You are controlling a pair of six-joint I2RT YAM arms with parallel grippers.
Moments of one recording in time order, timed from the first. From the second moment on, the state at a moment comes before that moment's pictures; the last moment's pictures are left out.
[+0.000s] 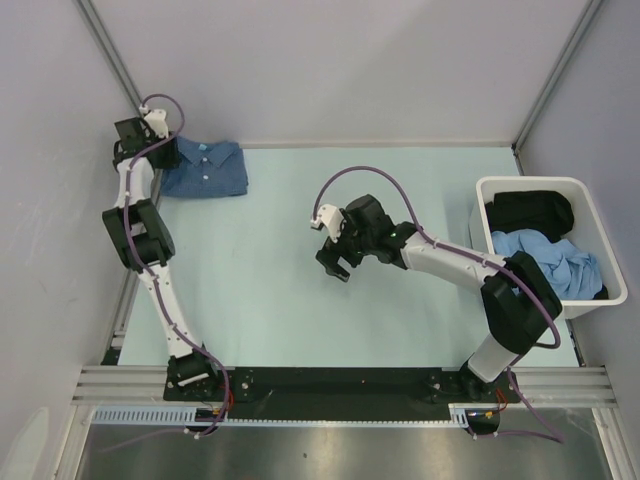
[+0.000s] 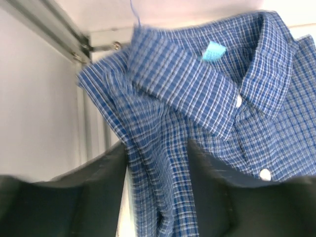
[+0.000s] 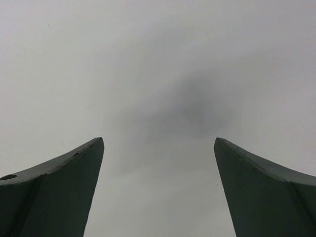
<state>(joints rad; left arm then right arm) 0.35 2.46 2.24 -0.41 0.36 0.29 0.74 1.64 1.13 -0.24 -0.28 -0.34</state>
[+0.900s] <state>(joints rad) -0.12 2.24 1.81 -0.40 0.05 0.40 0.61 1.61 1.12 -0.27 -0.33 -0.26</state>
